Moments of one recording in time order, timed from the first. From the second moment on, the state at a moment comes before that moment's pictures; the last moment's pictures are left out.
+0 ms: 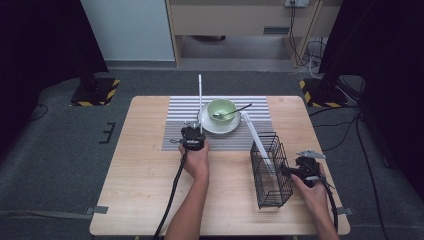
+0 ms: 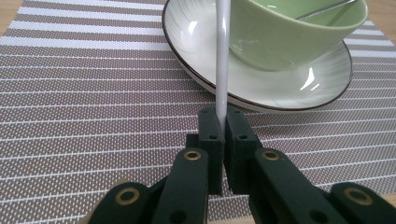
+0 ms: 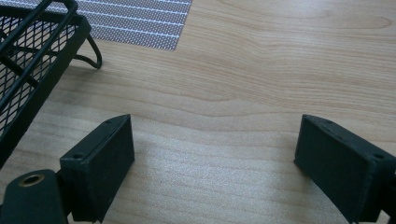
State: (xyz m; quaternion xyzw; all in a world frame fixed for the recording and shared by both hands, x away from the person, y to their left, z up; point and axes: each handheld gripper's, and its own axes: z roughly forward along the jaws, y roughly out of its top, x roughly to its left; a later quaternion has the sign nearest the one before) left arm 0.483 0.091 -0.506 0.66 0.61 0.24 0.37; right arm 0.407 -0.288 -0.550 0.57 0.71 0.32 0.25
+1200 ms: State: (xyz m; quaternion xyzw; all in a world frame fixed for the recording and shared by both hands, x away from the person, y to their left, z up) left arm 0.491 0.089 -0.520 0.67 0.60 0.24 0.37; right arm 0.406 -0.288 -0.550 0.57 0.71 0.32 0.25
